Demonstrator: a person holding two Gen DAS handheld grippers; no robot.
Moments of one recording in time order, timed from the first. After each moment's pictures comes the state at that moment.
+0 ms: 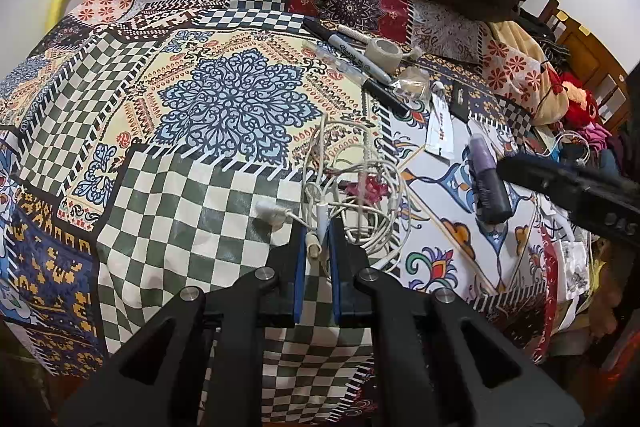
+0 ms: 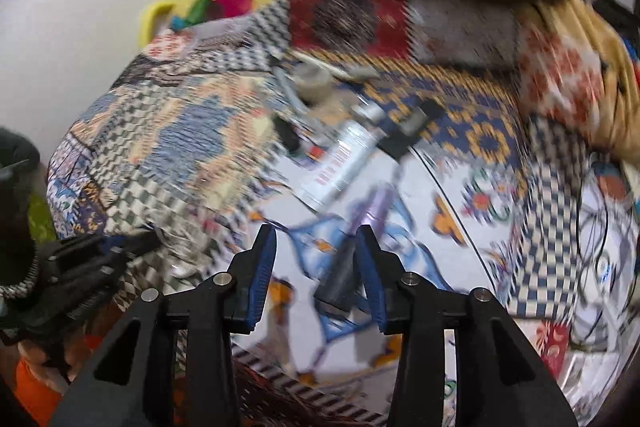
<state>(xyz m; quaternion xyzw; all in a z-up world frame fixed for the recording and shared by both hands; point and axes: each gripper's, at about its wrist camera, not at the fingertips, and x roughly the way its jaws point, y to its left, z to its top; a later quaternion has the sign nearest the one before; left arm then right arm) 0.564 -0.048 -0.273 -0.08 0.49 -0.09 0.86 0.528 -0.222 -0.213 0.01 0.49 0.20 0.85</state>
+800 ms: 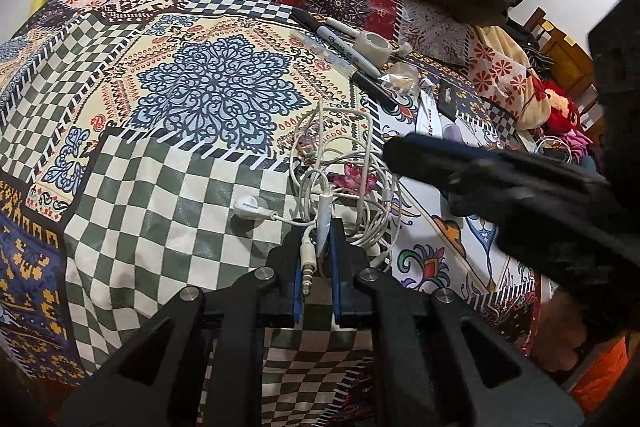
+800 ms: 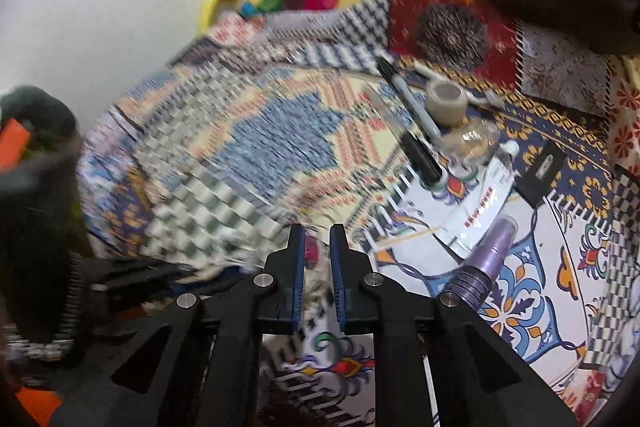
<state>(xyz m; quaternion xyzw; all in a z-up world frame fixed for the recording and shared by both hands) 0.563 -0.045 -0.286 -0.12 0.49 -0.12 0.86 0.524 -0.158 -0.230 0.02 0.46 0.30 0.83</state>
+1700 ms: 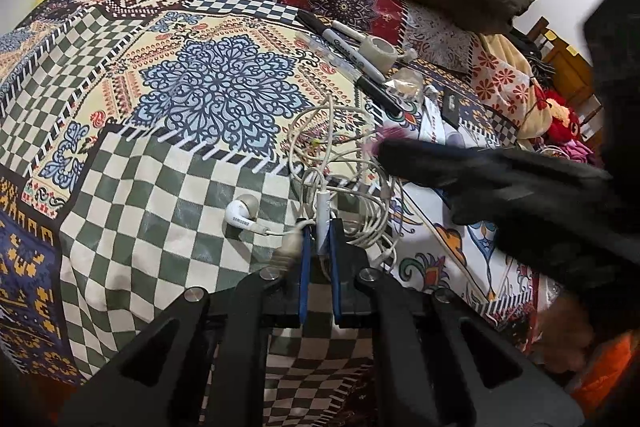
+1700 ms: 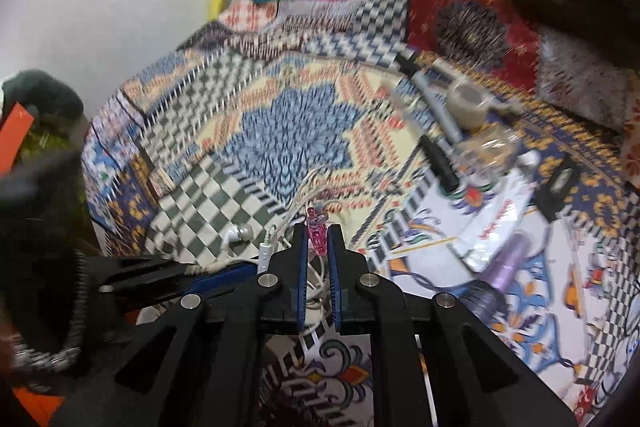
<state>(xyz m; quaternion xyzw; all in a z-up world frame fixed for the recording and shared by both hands) 0.568 -0.044 -0.289 -0.13 0.48 -0.11 0.86 0.531 -0.148 -0.229 -0.01 0.48 0.31 0.82</state>
